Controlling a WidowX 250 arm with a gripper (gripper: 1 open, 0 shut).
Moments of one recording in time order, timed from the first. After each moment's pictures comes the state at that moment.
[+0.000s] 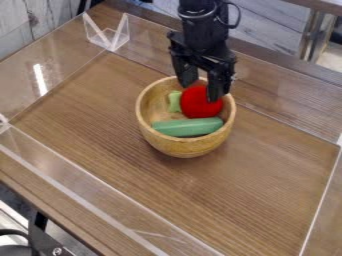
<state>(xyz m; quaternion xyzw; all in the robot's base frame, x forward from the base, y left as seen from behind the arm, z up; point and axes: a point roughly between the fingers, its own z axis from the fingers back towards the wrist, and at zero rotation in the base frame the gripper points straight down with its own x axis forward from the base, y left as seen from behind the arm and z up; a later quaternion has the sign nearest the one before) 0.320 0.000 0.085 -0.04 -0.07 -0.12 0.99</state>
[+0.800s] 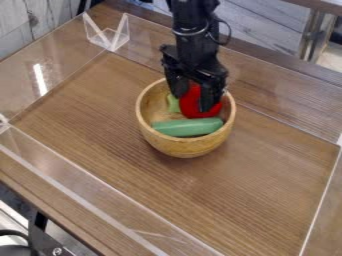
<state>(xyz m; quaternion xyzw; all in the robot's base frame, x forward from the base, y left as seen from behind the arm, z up) 0.319 0.021 0.062 -0.03 -0.07 -0.07 1.00</state>
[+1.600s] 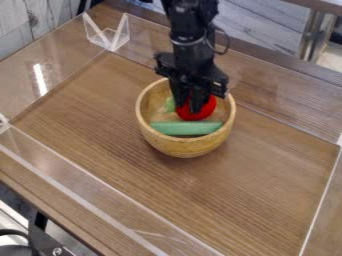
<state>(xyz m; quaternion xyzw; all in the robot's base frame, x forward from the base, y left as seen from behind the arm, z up) 0.309 0.013 0.067 -0.02 -0.09 -0.02 1.00</state>
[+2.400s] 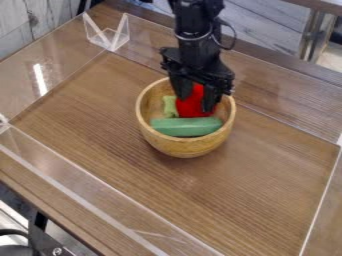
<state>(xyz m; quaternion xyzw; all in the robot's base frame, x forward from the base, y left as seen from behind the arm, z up) 0.315 -0.003 0.068 -0.02 -0.09 -0.05 0.99</state>
